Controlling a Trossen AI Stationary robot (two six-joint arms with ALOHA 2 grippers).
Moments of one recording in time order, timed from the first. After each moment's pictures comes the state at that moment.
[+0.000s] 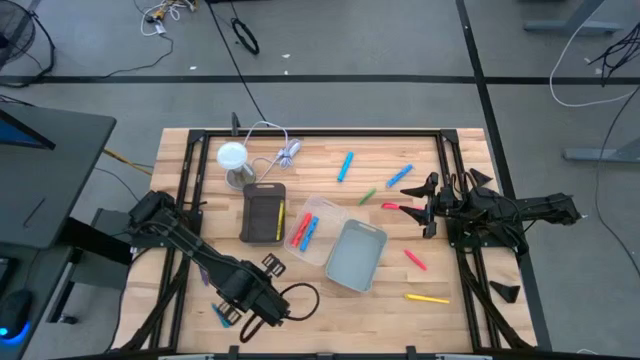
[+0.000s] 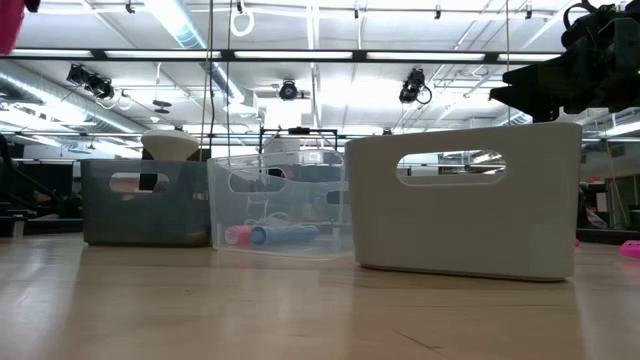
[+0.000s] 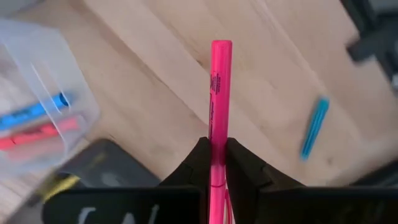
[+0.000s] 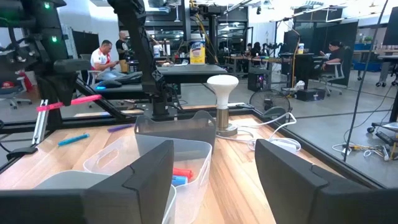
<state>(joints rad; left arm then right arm) -0.64 1.86 1.73 -1.39 -0.05 0.13 0.08 0.05 0.02 0.10 0.25 0.00</state>
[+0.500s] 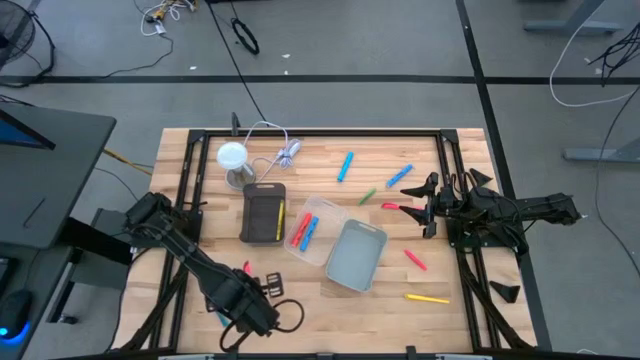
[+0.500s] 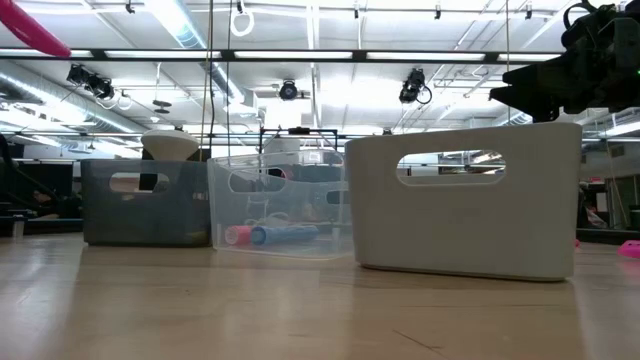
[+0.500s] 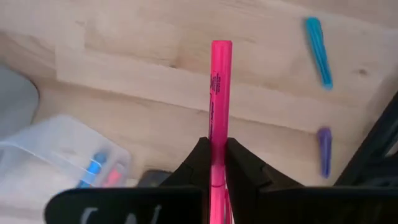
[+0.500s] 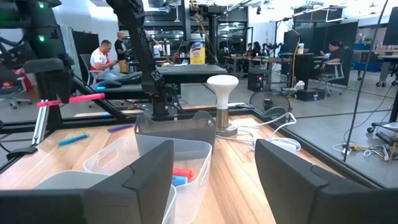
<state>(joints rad) -0.69 1.85 1.73 -1.43 -0.09 0.68 0.08 0.05 0.02 0.10 0.25 0.00</state>
